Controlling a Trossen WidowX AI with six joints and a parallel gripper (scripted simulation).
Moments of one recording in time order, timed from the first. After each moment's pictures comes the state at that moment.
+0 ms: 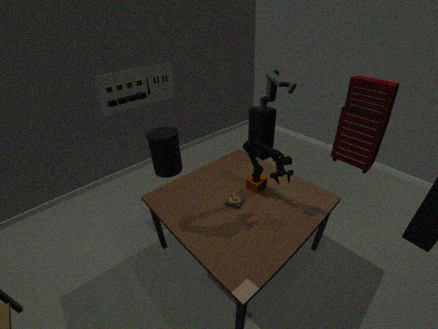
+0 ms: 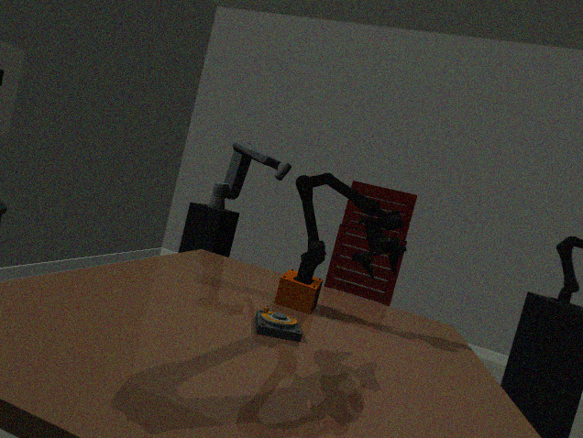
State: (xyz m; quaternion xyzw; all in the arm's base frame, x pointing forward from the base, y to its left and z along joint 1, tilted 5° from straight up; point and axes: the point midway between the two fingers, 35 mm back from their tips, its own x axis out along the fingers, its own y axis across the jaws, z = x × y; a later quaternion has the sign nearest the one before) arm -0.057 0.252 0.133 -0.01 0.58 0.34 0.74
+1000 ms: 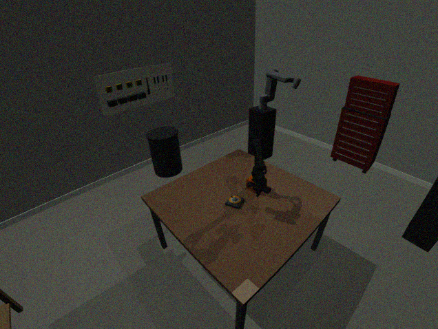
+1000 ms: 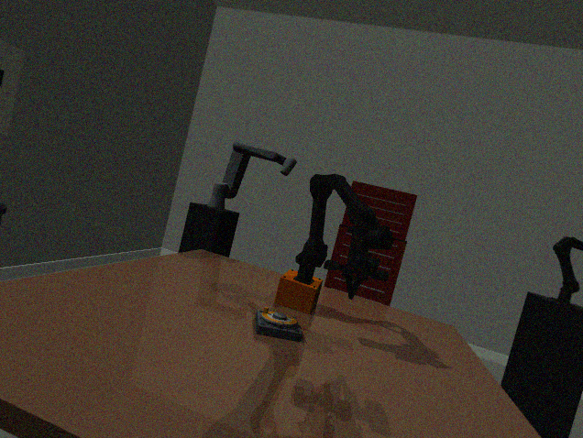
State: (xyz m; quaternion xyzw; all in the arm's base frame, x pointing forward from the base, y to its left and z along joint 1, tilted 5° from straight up) arm 0.171 0.195 0.090 -0.07 0.59 0.15 0.79
